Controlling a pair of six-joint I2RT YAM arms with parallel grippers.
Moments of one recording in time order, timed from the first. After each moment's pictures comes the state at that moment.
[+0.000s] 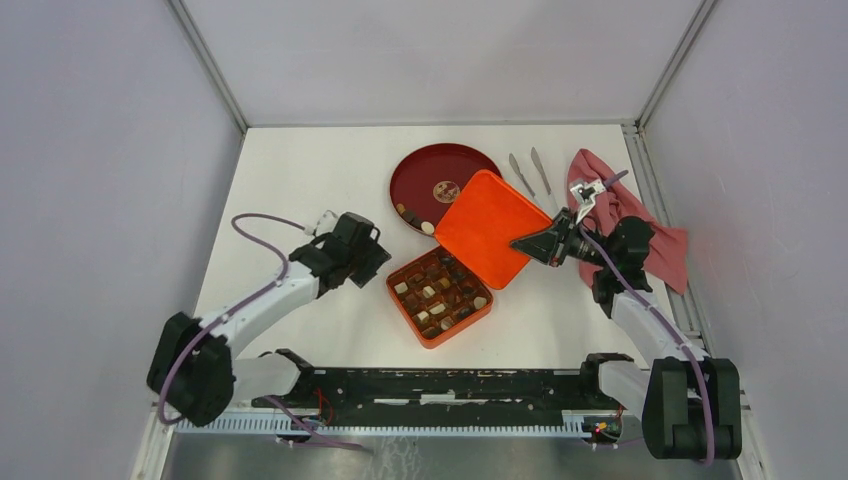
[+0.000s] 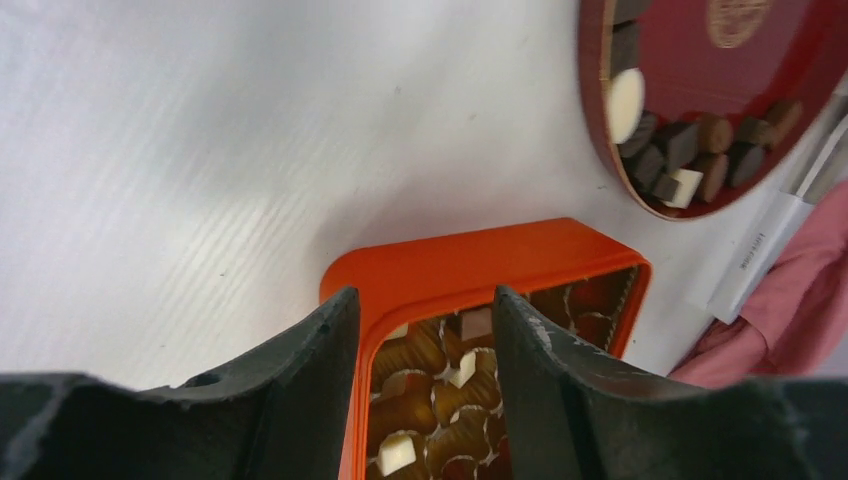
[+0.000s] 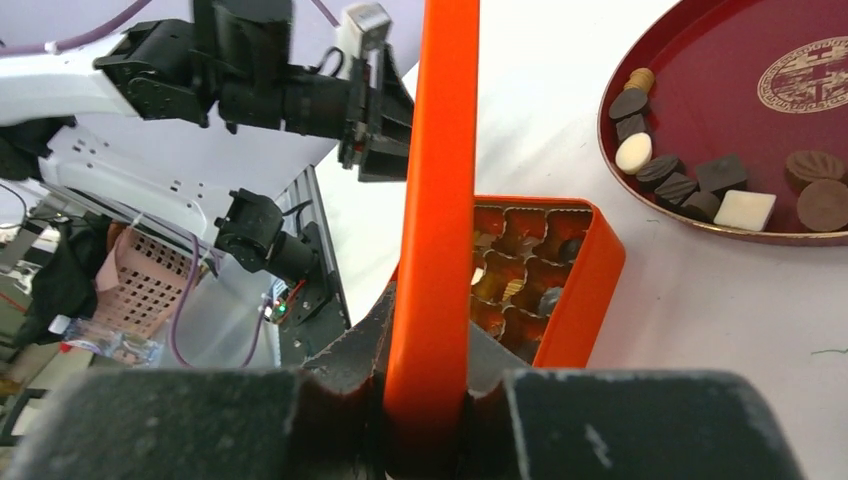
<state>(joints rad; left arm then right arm) -0.56 1.27 0.74 -0.44 -0.20 -1.31 -0.01 1.06 0.42 0.68 -1.17 0.67</state>
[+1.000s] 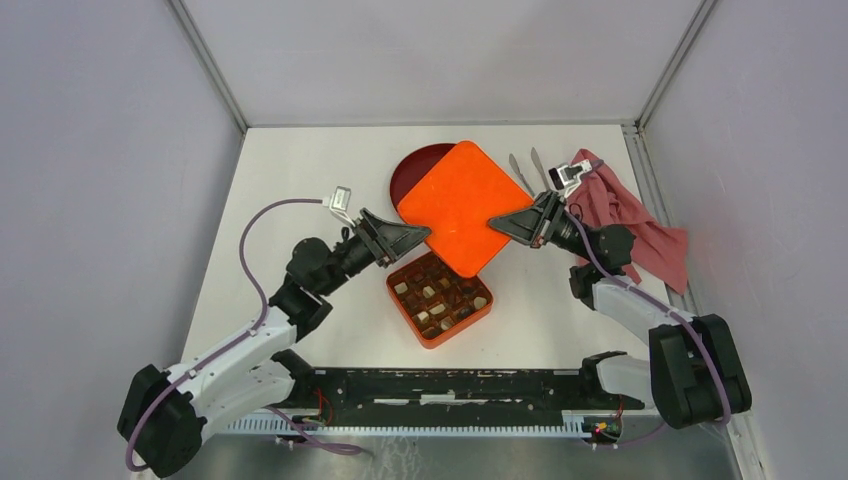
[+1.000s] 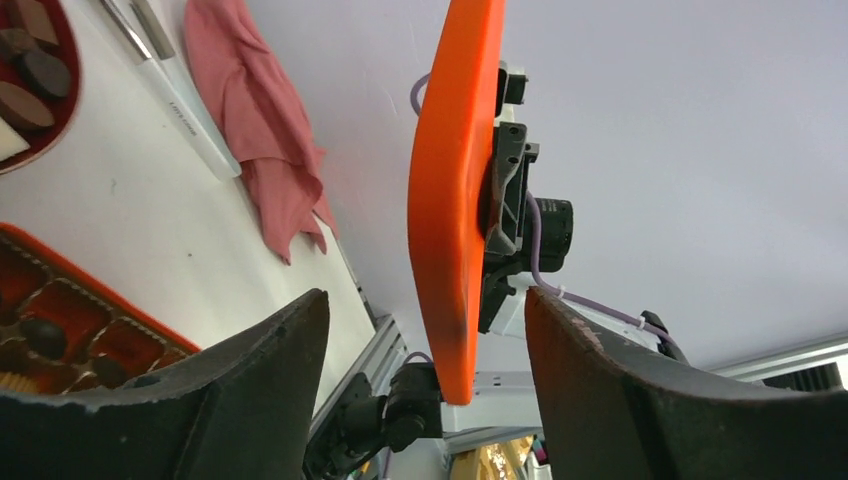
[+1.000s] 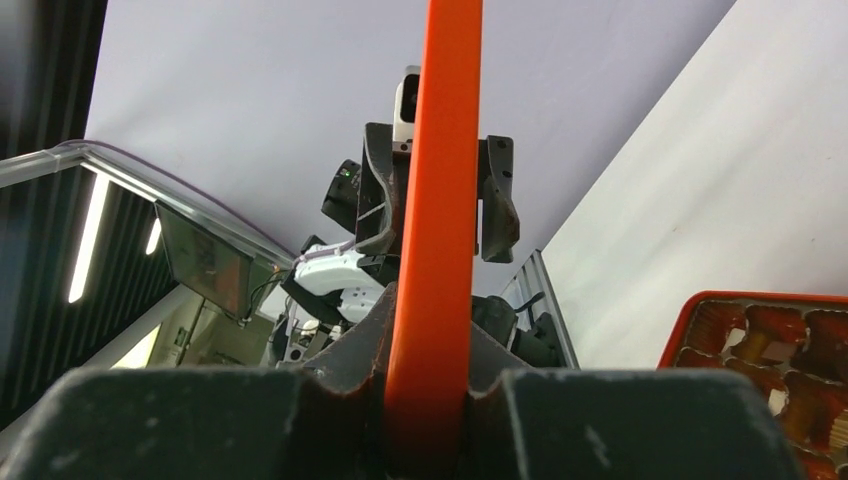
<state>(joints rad) -0.63 0.87 0.47 0.53 0.26 -1.16 0.21 1.22 0.45 1.27 -0.91 1.52</state>
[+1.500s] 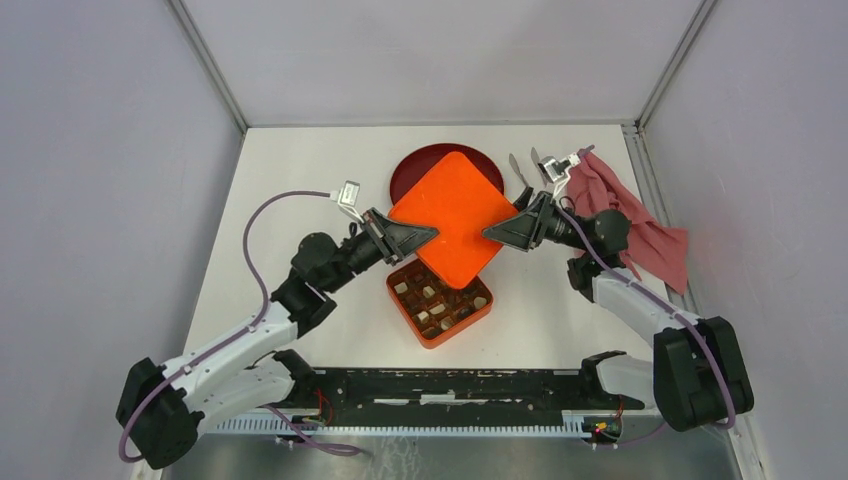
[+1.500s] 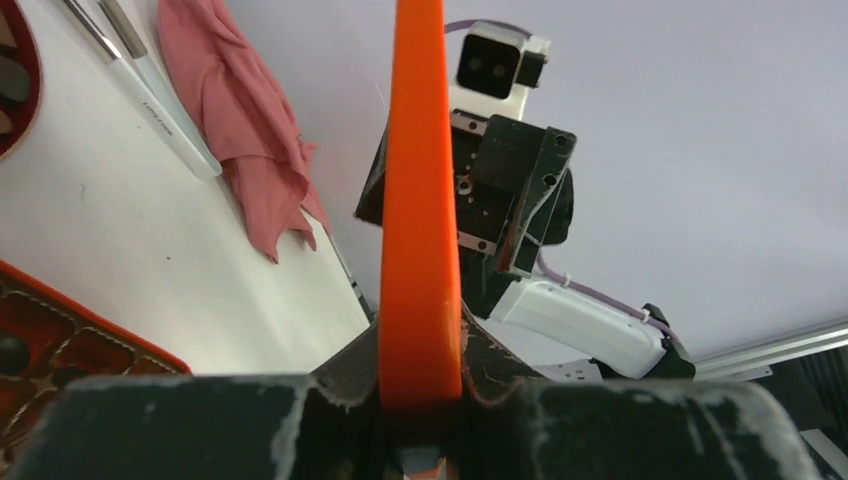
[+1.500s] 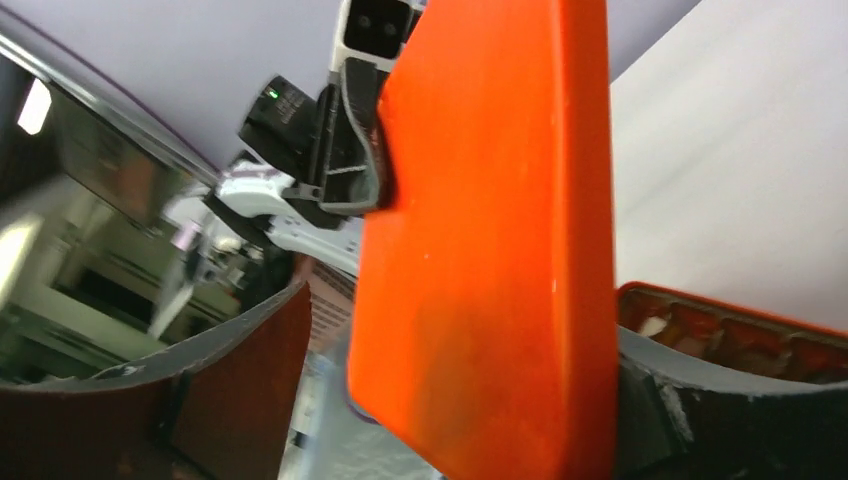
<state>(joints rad) -0.72 0.95 0.57 0.52 0.20 -1.15 0.26 1.22 0.50 1.18 -0.99 1.33</state>
